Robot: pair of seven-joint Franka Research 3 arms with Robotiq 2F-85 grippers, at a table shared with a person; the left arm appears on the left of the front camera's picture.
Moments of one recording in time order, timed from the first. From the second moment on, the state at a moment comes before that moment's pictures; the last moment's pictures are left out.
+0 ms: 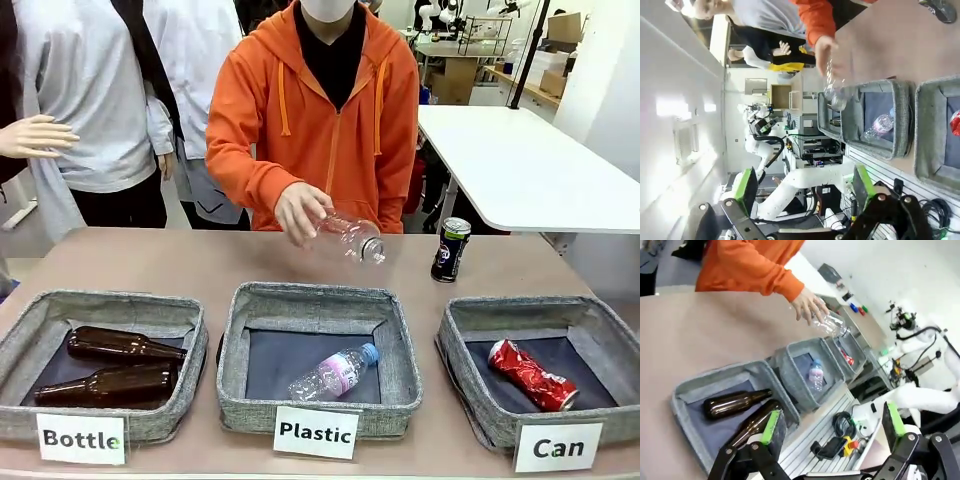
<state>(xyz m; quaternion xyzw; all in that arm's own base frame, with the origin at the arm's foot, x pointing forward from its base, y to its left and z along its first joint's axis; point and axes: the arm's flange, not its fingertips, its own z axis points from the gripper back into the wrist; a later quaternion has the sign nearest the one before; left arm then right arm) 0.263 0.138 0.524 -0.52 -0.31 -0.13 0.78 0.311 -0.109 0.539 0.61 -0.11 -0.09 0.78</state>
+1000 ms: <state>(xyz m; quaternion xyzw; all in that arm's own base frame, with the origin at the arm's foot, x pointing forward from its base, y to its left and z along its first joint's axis) 0.268 0.128 0.533 -0.52 -0.31 -0.15 0.78 0.331 -0.100 0.538 0.51 -0.15 -0.04 0.85</state>
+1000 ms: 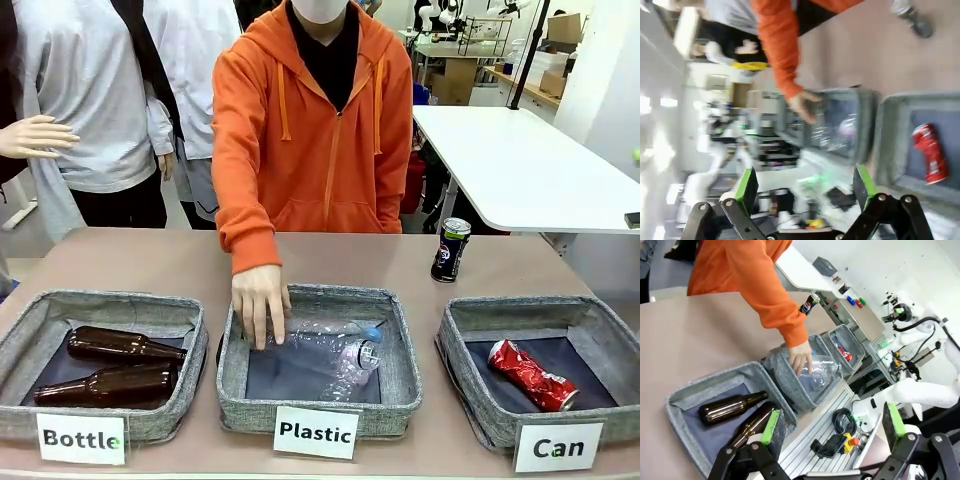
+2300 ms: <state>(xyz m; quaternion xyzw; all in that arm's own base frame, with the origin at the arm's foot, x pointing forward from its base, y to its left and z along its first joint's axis) 0.268 0.129 0.533 -0.52 -0.31 -0.15 0.78 0.491 -0.139 0.402 0.26 -0.24 0.22 0.91</state>
